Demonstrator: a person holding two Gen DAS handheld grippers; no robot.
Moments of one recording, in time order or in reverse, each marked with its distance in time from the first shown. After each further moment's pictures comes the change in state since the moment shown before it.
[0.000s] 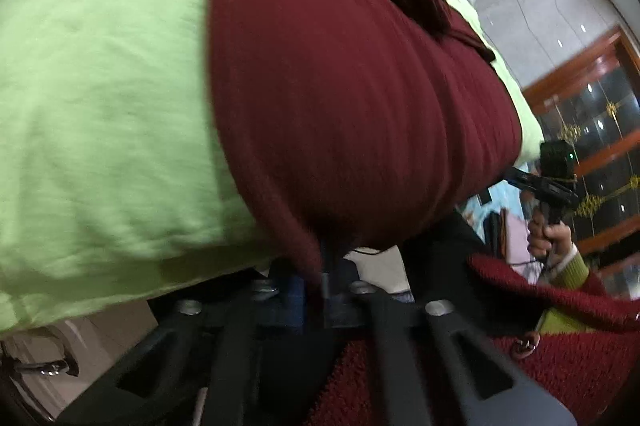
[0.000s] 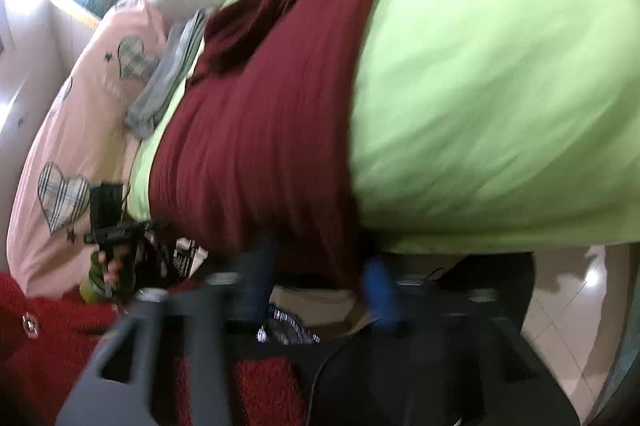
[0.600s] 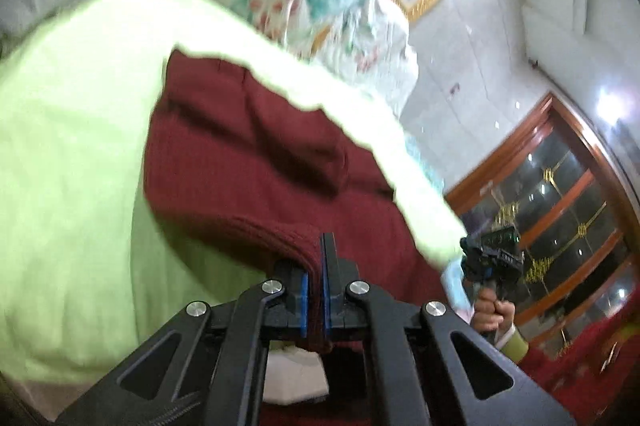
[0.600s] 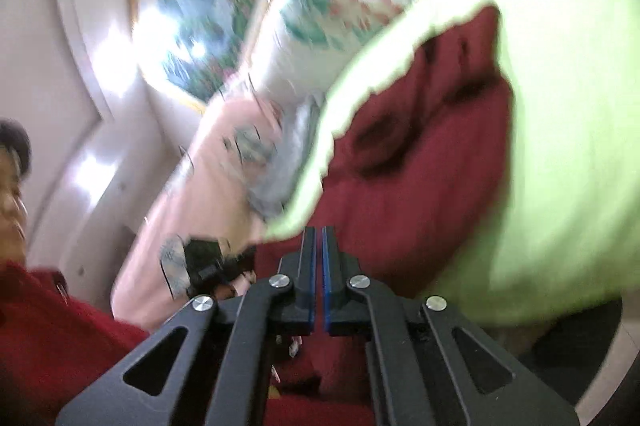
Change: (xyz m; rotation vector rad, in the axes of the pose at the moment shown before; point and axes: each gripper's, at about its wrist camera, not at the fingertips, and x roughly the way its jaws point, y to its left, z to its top) left arm -0.096 -0.057 0.061 -0.006 -0.457 -0.217; right arm -0.085 0.048 0.032 0.084 -0.364 0.421
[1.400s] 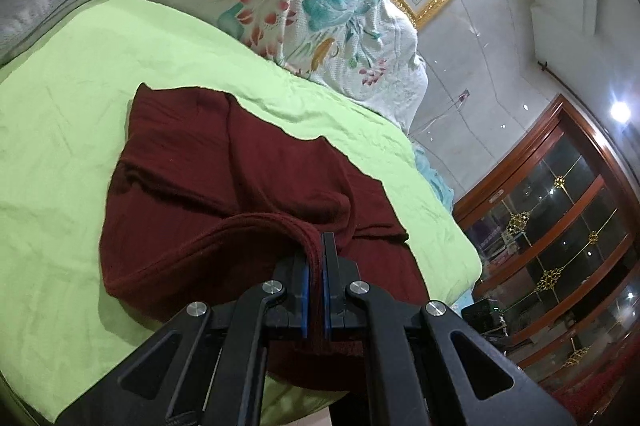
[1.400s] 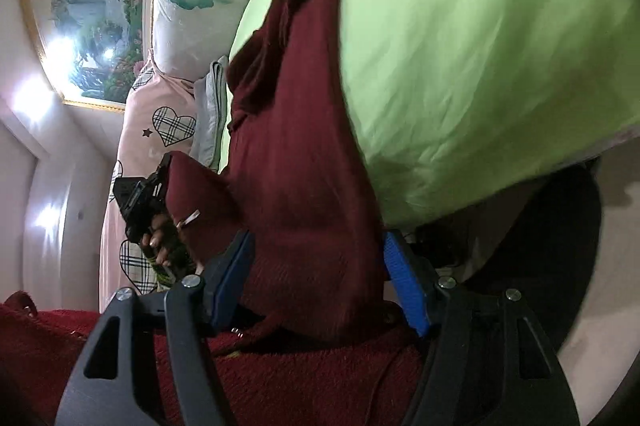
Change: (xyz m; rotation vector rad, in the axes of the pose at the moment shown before) left arm 0.059 -0.006 0.064 0.014 0.006 0.028; right arm 0.015 -0.089 -0.056 0.296 0.243 -0.215
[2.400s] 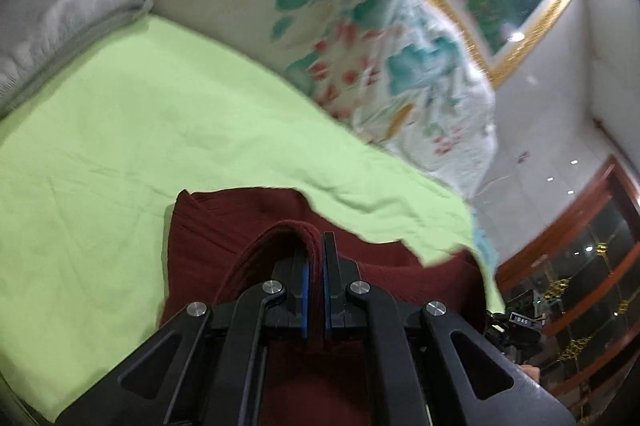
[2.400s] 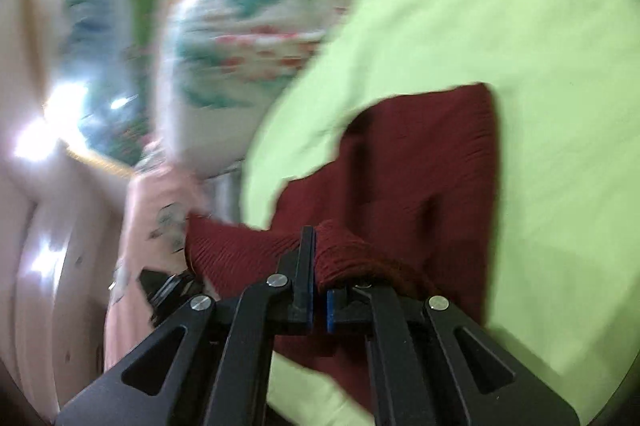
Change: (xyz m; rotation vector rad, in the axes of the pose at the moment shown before) left arm 0.079 0.083 0.133 -0.134 -0.110 0.192; right arm 0.048 0.071 0.257 -0.021 -0.232 -0.027
